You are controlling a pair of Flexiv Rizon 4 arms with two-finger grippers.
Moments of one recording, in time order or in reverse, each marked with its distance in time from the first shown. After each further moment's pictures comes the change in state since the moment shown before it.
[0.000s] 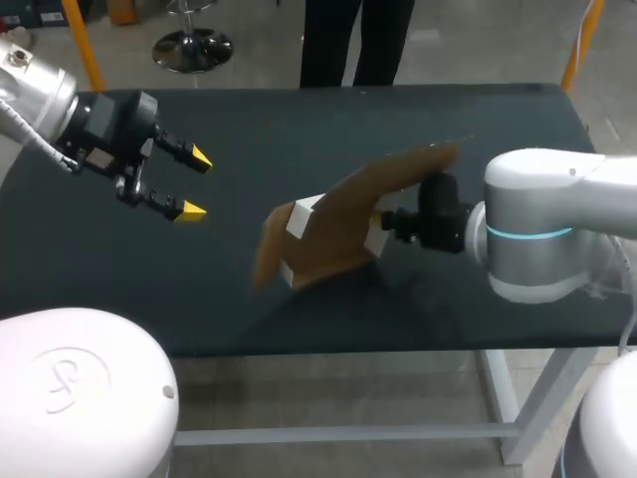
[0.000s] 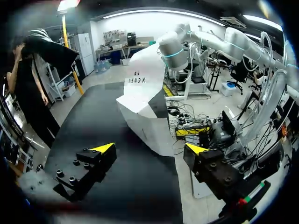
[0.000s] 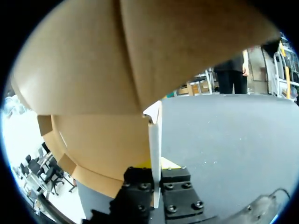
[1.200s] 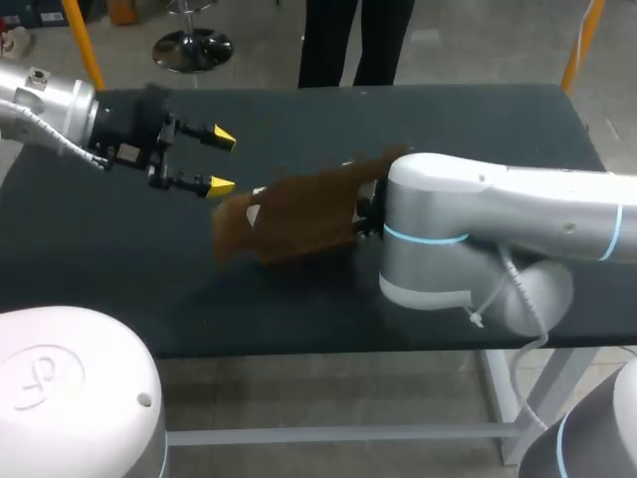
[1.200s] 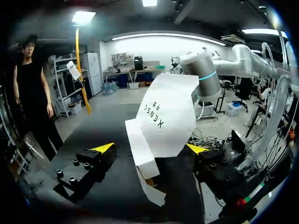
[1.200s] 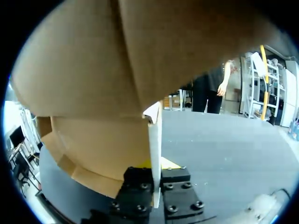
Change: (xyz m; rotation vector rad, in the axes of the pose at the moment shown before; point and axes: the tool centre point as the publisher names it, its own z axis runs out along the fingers) left arm -0.060 -0.009 0.031 0.255 -0.052 -0.018; right arm -0.004 0.028 0.033 -0.109 -0.365 -0.121
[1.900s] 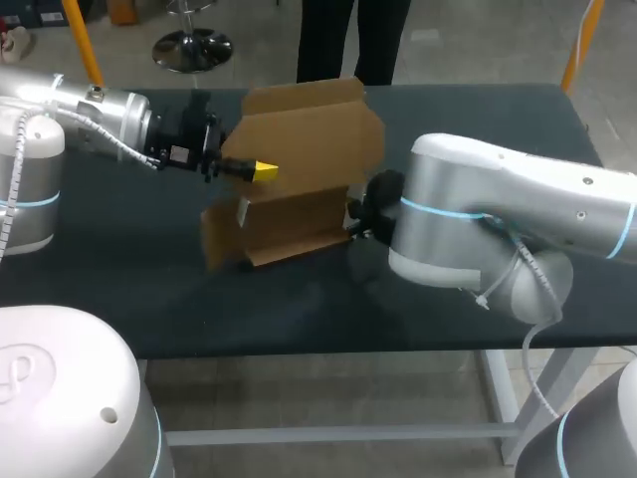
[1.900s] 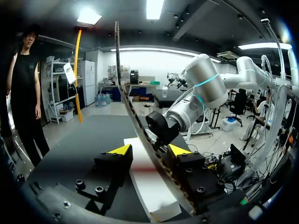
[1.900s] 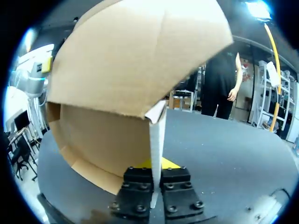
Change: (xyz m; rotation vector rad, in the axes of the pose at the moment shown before) left arm -0.039 -0.002 0.071 0.163 0.082 -0.032; right arm 0.009 -0.003 0.017 0.003 0.070 -0.113
